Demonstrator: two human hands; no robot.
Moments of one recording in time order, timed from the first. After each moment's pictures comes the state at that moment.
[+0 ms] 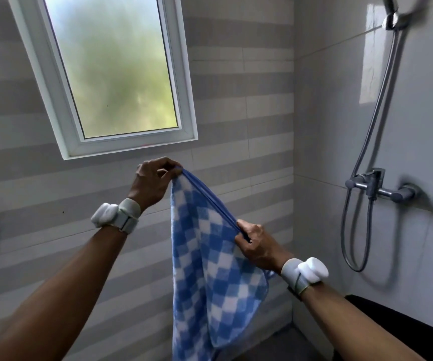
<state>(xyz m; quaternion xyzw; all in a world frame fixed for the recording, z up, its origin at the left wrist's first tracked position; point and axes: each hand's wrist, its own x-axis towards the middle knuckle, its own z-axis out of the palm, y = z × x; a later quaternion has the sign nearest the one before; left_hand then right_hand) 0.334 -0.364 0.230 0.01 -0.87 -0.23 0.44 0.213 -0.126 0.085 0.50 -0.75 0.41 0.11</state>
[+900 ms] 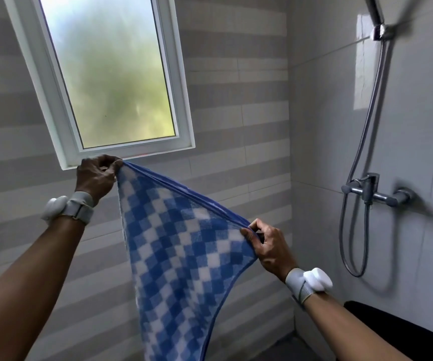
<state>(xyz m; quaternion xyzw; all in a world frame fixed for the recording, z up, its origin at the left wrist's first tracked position) 0.374 -0.454 0.266 0.18 -0.80 -0.27 0.51 0.198 -0.104 0.076 0.45 -0.69 0.54 0.16</state>
